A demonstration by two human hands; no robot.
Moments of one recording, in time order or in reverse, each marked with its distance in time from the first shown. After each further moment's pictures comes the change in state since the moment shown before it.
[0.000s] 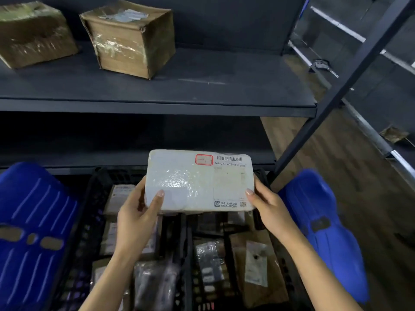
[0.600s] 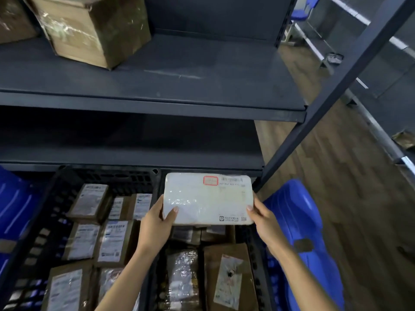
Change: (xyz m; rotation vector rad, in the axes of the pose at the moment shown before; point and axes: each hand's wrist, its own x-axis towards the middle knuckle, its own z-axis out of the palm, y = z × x) left_hand 0.020 -0.055 0.149 0.273 -0.153 -0.240; right_hand 0.066 0.121 -0.086 0.081 -0.010 0.222
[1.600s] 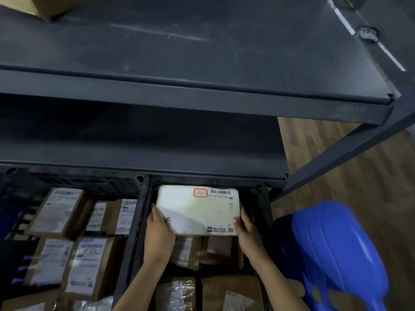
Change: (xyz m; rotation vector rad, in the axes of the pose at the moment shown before) left_hand 0.110 -0.078 0.093 0.278 0.067 -0.286; right_hand 0.144 0.111 0.050 -0.060 -0.032 0.218
